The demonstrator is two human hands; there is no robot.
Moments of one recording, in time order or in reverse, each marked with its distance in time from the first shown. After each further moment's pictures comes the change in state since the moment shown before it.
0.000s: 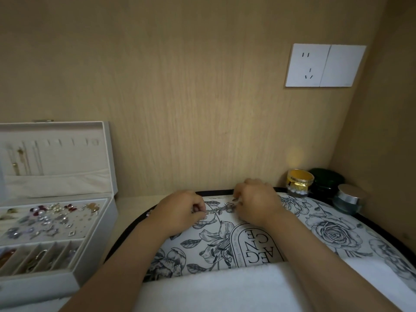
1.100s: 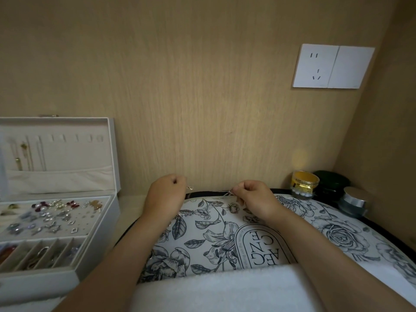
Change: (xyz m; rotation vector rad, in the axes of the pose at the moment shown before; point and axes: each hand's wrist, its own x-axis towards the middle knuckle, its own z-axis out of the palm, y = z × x) left_hand 0.003 0.002 -0.017 -0.374 0.439 -0.507; right_hand 0.006 -0.009 0.002 1.054 -0.020 0.298
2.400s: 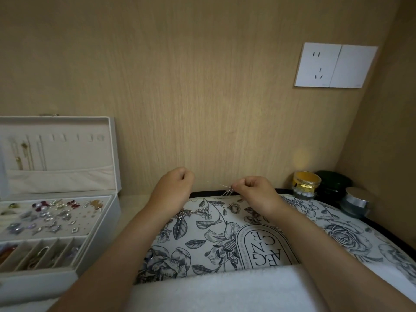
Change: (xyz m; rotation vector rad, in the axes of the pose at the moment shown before) left_hand -0.004 0.020 -0.010 -0.026 -0.127 0.134; right_hand 0.000 -0.008 -0.003 0.029 0.011 -0.015
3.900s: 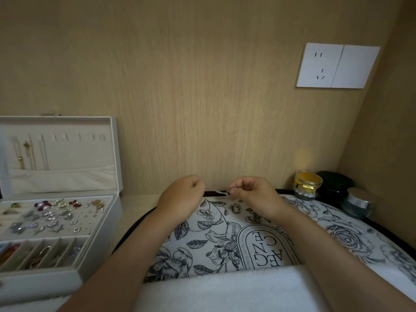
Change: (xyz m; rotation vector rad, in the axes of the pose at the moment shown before) left_hand -0.003 -0.004 0.015 0.110 -0.136 0.004; right_hand -0.001 0.002 -0.003 0.030 -0.145 -0.134
